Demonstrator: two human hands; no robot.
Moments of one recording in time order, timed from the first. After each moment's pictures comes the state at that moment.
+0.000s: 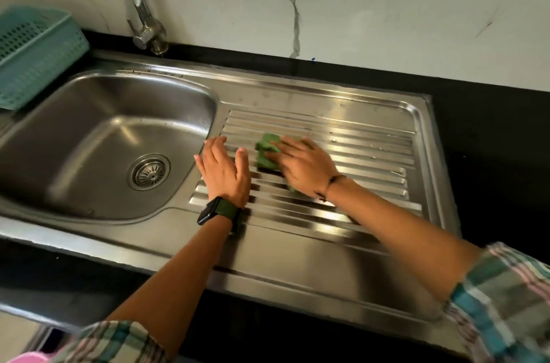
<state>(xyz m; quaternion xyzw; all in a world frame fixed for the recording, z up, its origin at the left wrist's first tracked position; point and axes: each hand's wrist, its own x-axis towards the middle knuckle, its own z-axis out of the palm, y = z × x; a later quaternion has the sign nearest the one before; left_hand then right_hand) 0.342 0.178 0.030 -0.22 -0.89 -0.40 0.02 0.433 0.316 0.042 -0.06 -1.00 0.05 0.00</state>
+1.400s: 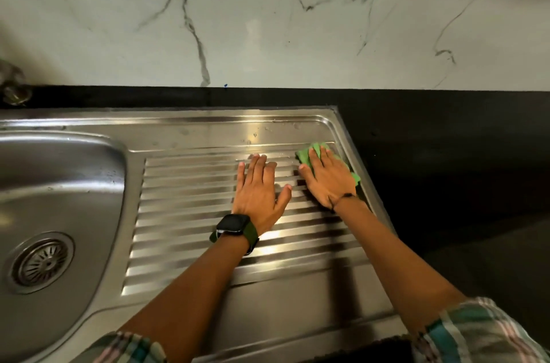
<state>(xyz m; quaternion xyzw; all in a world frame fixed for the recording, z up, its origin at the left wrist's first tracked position) 0.389 0.286 0.025 -0.60 -0.77 -0.22 -0.09 0.522 0.394 0.040 -0.50 -0.86 0.08 -0.04</state>
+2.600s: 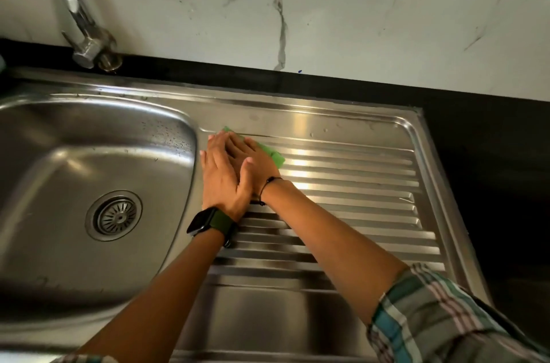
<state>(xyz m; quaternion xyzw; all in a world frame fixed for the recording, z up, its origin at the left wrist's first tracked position) 0.275 0.218 0.040 -0.35 -0.81 -0.47 -0.09 0.296 0.305 0.027 -0.14 -0.99 0.06 -0.06</state>
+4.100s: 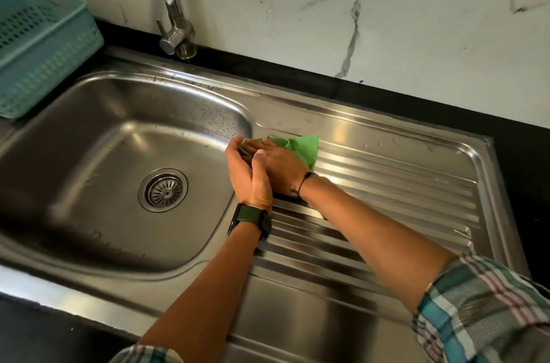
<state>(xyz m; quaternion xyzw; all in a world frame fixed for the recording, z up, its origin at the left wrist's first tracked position) 0.265 0.205 0.038 -0.06 -0.67 -0.73 -0.10 0.271 0.290 0.033 0.03 -0.99 0.12 -0.04</state>
